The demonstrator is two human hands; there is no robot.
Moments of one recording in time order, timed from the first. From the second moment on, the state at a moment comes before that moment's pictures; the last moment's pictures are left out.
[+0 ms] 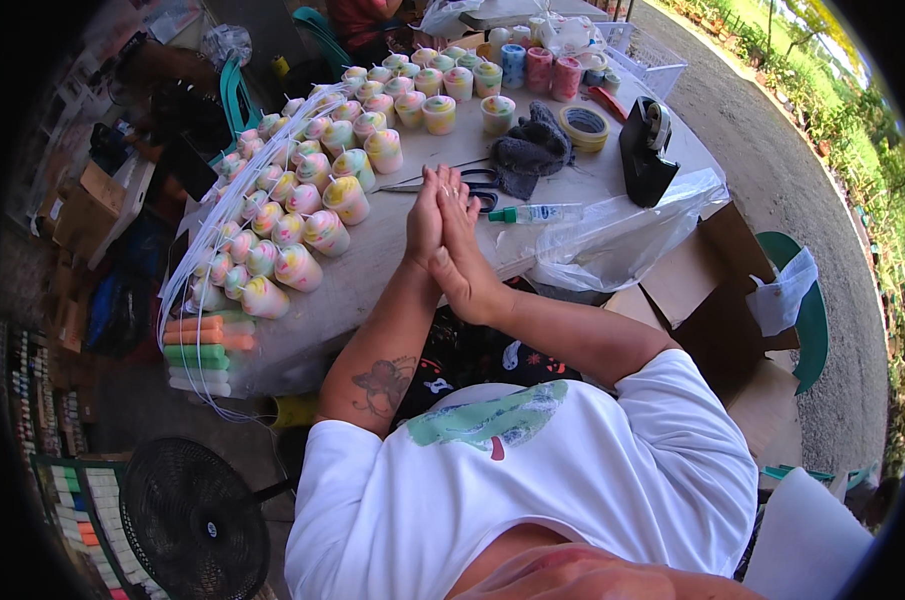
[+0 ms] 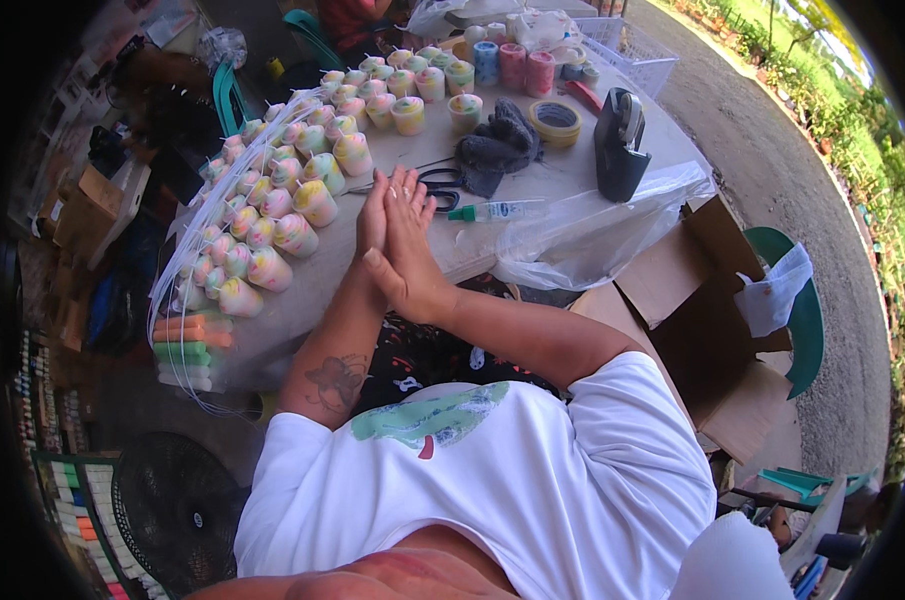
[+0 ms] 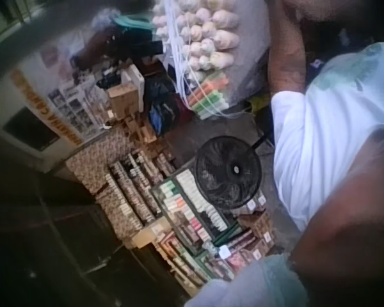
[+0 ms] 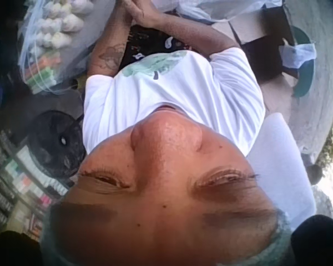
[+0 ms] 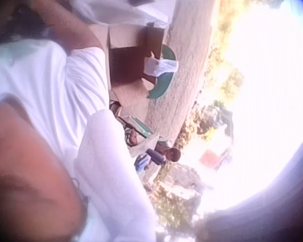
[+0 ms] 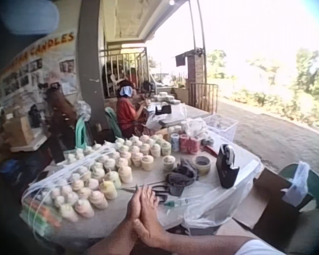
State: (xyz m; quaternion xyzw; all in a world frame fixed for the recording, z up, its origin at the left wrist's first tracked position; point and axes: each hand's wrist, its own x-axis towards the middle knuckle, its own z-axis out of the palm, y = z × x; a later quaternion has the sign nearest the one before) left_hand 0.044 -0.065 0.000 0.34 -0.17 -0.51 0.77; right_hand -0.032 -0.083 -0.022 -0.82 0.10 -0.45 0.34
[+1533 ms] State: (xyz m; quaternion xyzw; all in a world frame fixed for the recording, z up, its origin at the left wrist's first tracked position) left_hand 0.049 -0.172 -0.008 0.75 -0.60 -0.08 0.26; right_hand -0.099 -0.261 -0.002 -0.91 0.22 -0.35 -0.05
